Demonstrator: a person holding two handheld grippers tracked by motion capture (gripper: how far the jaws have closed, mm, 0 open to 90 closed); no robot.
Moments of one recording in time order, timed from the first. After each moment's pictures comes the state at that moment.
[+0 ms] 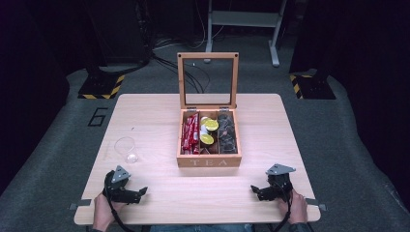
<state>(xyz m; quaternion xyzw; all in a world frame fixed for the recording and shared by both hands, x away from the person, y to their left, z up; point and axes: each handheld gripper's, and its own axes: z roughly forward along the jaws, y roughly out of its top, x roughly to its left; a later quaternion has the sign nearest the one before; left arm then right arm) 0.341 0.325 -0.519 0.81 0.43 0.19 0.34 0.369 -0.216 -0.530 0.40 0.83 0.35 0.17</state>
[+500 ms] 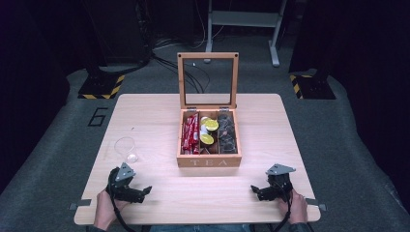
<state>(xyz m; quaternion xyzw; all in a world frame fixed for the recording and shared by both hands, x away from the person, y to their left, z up) 0.341 0.306 -0.496 0.83 0.40 0.19 0.35 0.369 -0.216 -0.530 0.40 0.83 0.35 0.17</state>
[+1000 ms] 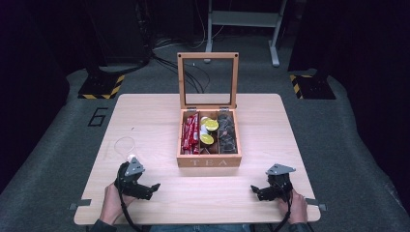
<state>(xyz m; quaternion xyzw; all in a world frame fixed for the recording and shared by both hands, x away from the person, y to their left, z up) 0.352 0.279 -0.476 0.85 0.36 0.18 0.35 0.369 -0.216 -0.530 0.40 0.83 0.35 0.17</state>
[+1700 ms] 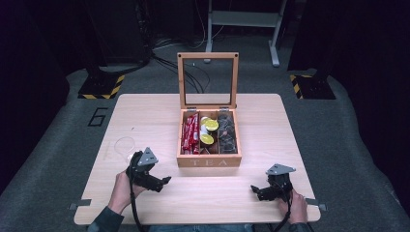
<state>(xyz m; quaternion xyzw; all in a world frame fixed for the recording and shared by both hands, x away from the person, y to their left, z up) 0.372 0.242 -0.444 0.87 0.31 0.17 0.35 0.369 -0.216 -0.530 0.40 0.83 0.35 0.17</state>
